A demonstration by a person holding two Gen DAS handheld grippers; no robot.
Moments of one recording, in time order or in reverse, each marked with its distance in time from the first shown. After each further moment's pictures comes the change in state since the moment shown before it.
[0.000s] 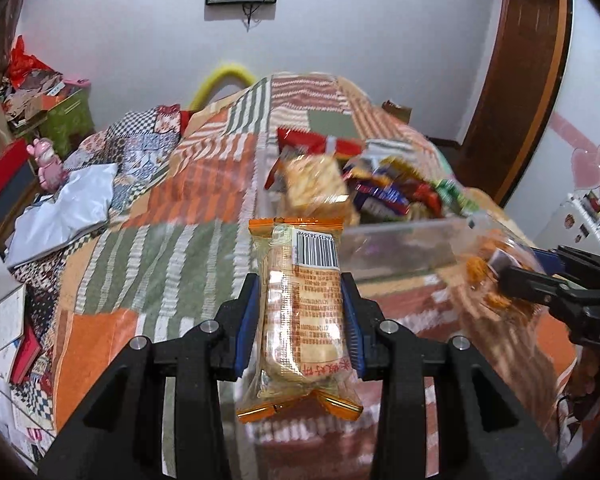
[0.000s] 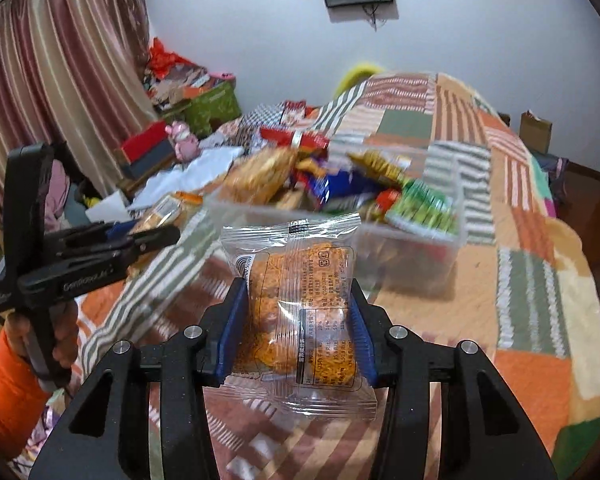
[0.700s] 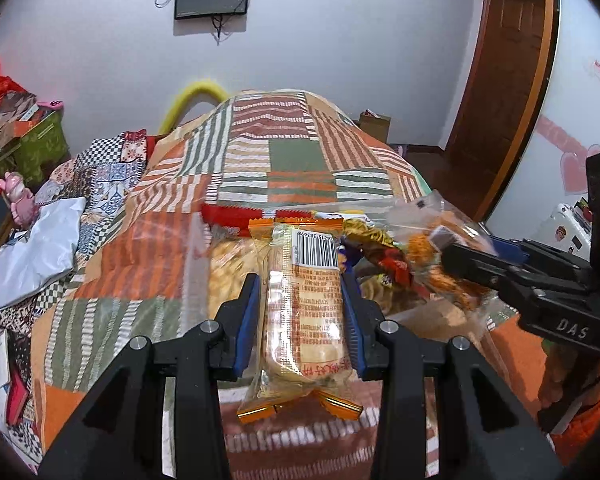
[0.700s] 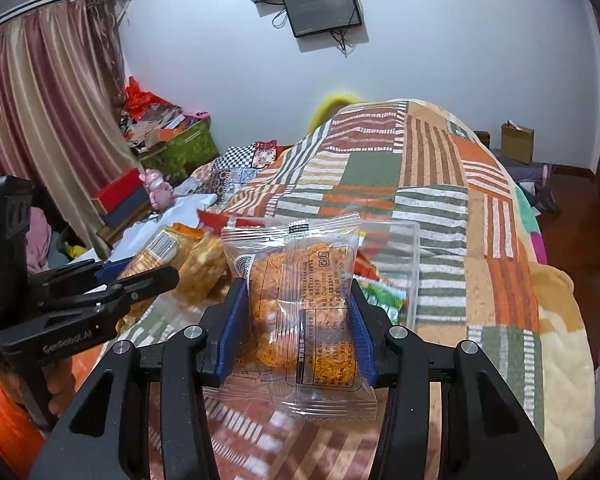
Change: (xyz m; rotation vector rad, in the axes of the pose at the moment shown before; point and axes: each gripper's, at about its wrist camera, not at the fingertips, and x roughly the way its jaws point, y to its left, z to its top) left arm 0.050 -0.044 0.071 0.051 -0.018 -0.058; right arm 0.019 -0.047 0.056 0.071 -0.101 -0.039
